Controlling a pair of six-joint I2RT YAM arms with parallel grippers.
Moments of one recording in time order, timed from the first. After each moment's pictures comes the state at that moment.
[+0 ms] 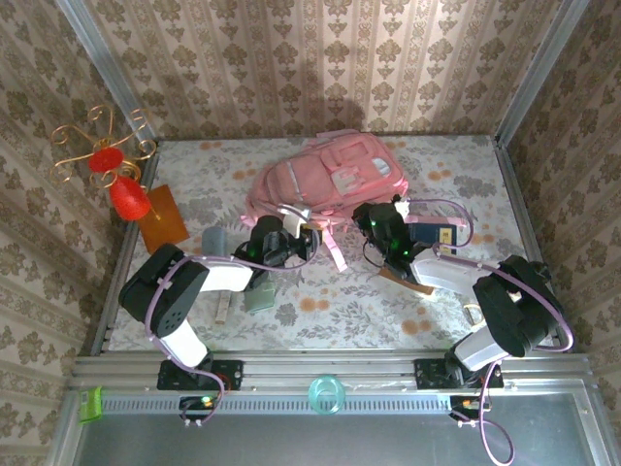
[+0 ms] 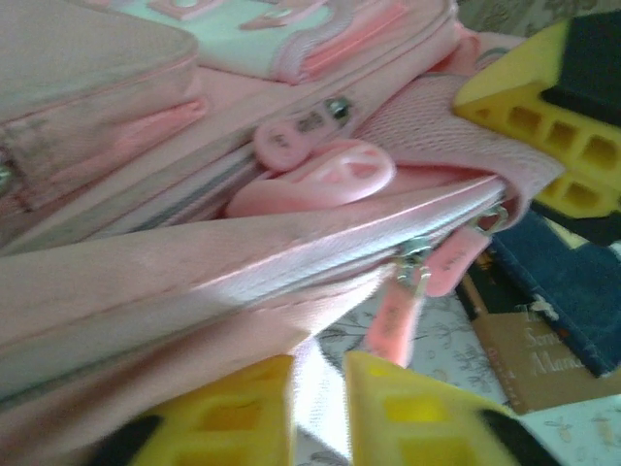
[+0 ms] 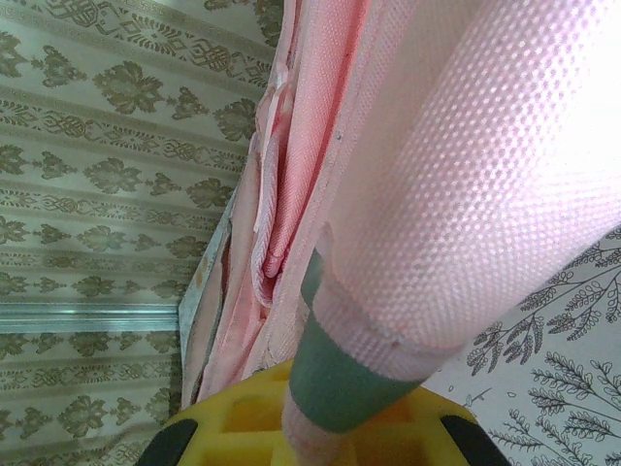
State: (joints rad) left arm -0.68 1.66 0.62 0.72 0.29 -0.33; right arm 0.56 1.51 0.72 0.38 0.29 1.30
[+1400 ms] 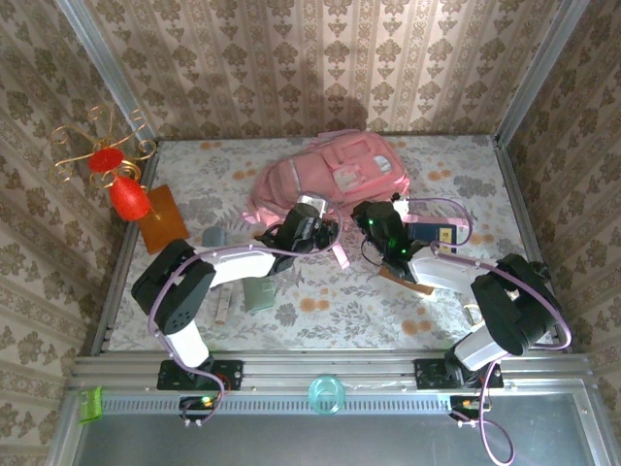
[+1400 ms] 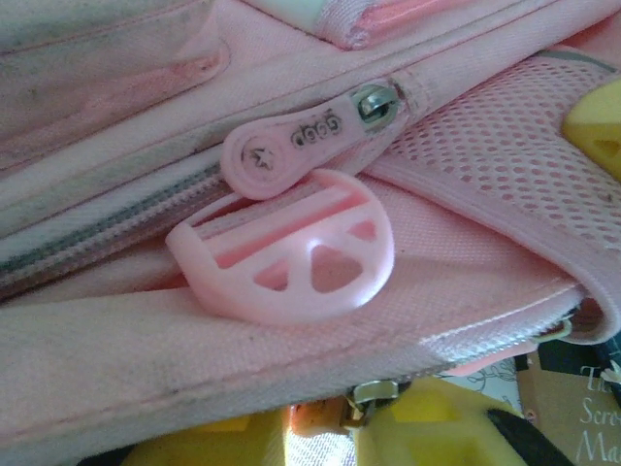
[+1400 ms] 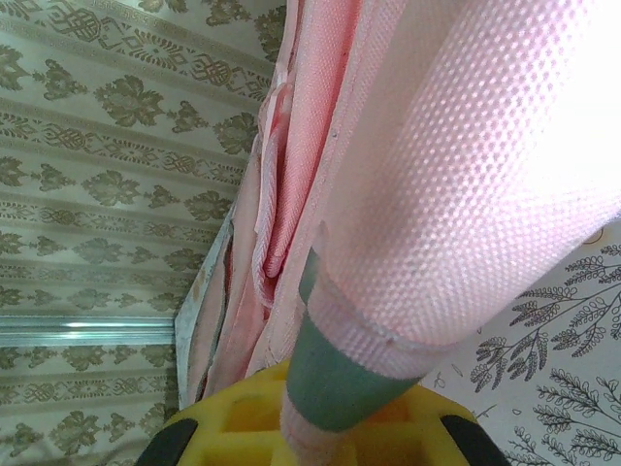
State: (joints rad) left arm -0.82 1.72 0.92 0.24 -0.04 -0.48; right arm 0.57 1.52 0.74 0.37 0.33 1.30
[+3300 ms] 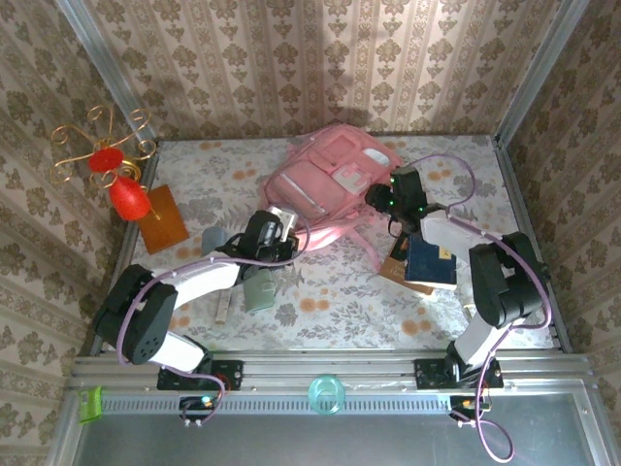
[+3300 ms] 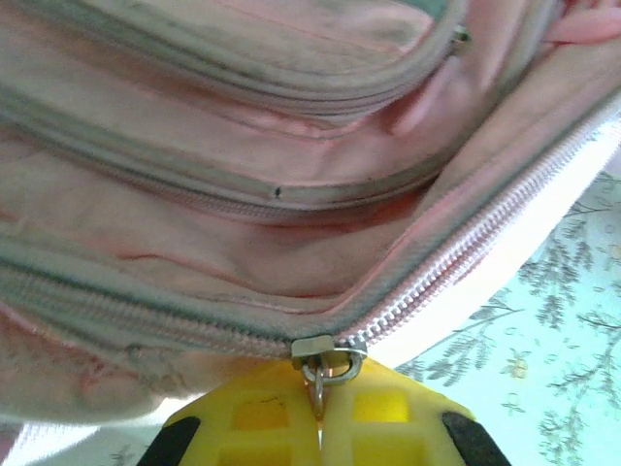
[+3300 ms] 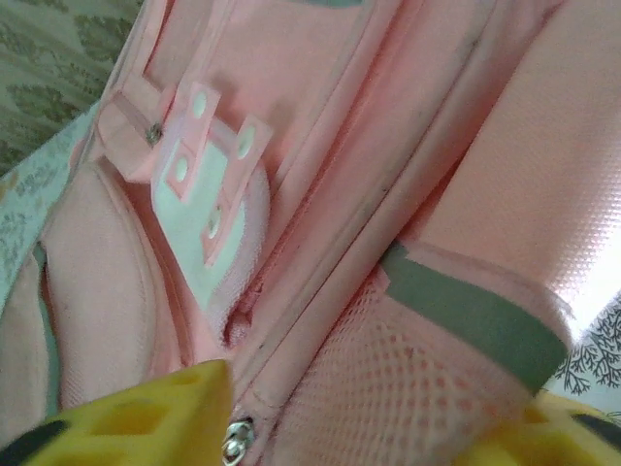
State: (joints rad) left arm -0.66 1.46 0.70 0.06 0.07 -0.23; right arm 0.28 1.67 1.03 -0.03 -0.01 0.69
